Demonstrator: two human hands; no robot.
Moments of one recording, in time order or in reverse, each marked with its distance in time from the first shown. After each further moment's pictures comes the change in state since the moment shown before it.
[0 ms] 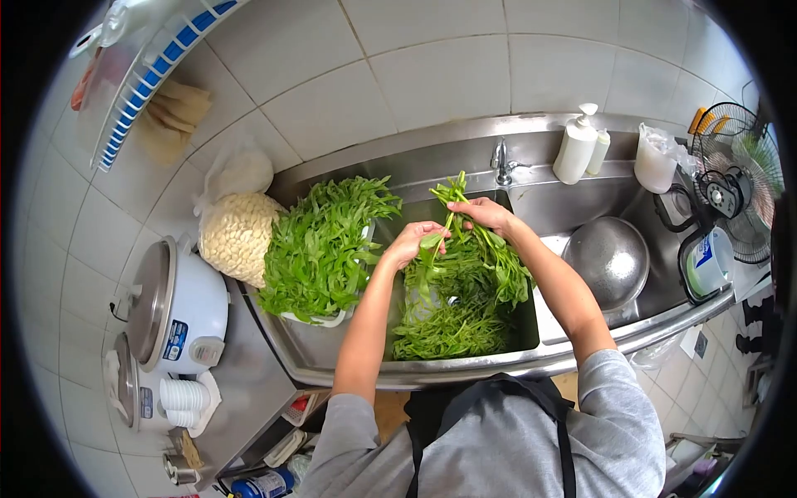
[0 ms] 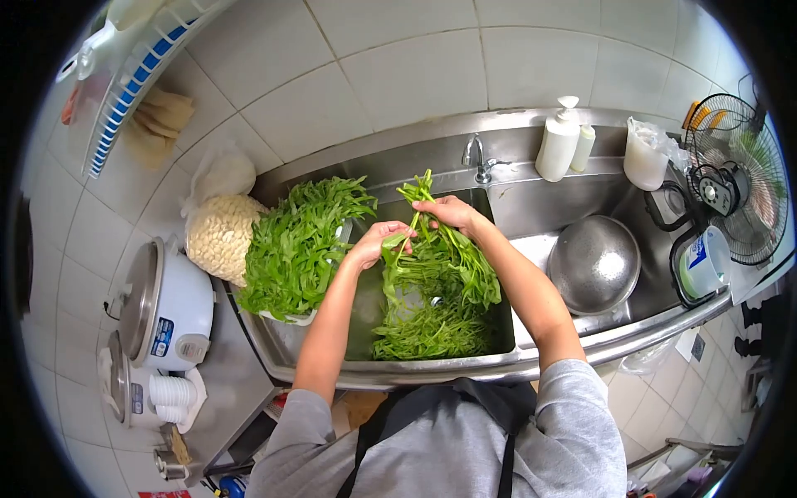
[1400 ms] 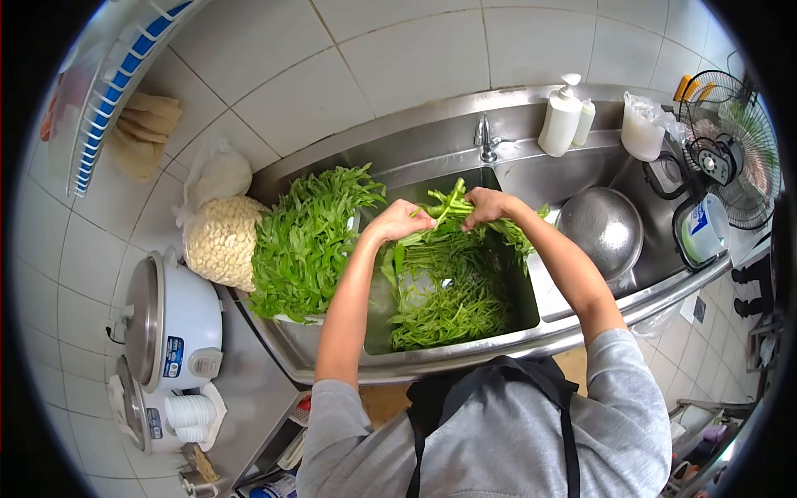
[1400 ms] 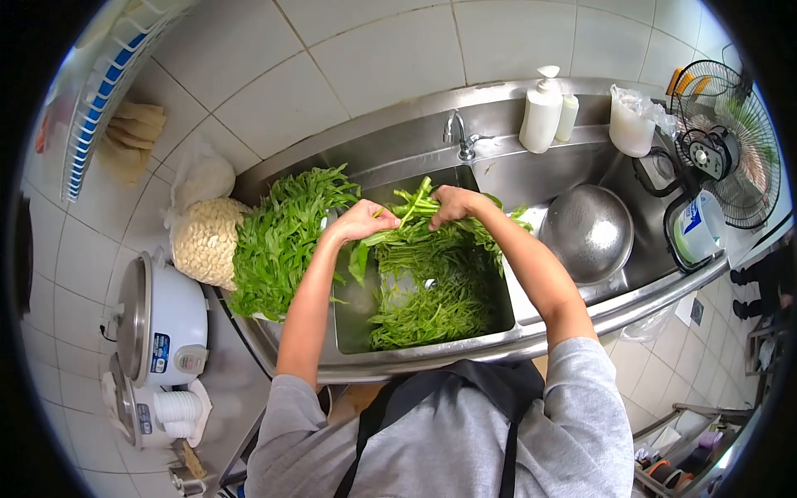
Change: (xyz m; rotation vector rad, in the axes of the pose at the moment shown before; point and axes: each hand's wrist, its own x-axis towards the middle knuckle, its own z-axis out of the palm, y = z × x) left_hand 0.007 0.030 -0.010 0.695 -0.054 -0.123; right_hand 0.001 0.025 -0.030 -0.964 -0.030 -0.168
